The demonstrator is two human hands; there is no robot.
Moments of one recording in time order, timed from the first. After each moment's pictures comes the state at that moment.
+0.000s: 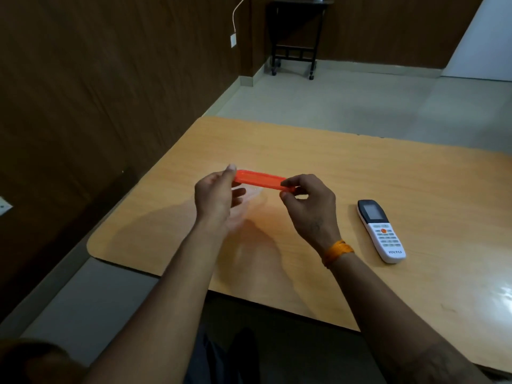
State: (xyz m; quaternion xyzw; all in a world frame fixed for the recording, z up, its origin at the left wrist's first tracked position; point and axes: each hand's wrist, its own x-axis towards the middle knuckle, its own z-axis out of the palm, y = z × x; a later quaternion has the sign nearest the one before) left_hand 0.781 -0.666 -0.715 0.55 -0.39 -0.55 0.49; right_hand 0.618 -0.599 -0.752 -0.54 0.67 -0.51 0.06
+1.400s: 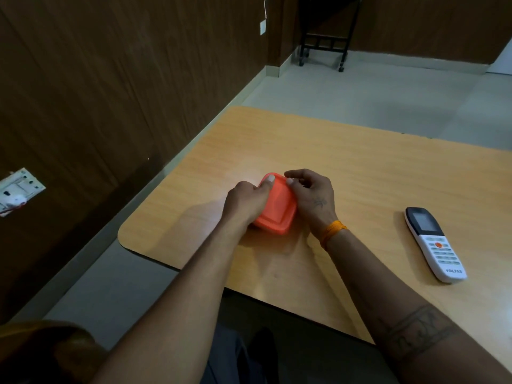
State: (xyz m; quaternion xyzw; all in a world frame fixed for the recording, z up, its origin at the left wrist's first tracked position) left_hand 0.808 -0.711 -0.758 0.64 -0.63 -0.37 0.24; right_hand 0.656 -0.685 -0.789 -0.43 0.67 -0.54 0.26
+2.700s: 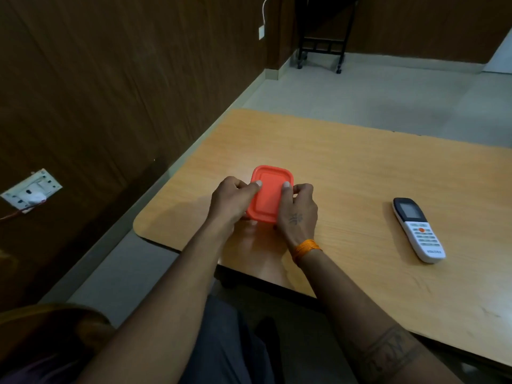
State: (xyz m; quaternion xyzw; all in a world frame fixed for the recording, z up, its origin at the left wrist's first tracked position) left_hand 0.846 -0.673 -0.734 0.62 -0.55 -0.46 0.33; right_hand 0.724 -0.626 -0.768 -0.36 0.75 -0.52 0.19
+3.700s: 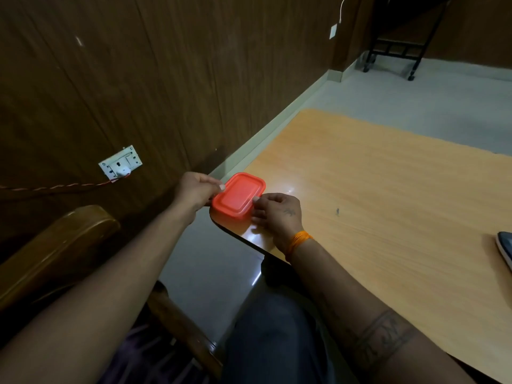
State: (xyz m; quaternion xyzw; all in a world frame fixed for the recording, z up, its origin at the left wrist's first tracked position) left_hand 1.063 -0.724 -0.745 0.71 -0.48 -0.37 0.36; right_hand 0.883 -0.683 -0.785 -0.29 0.58 -0.51 0.57
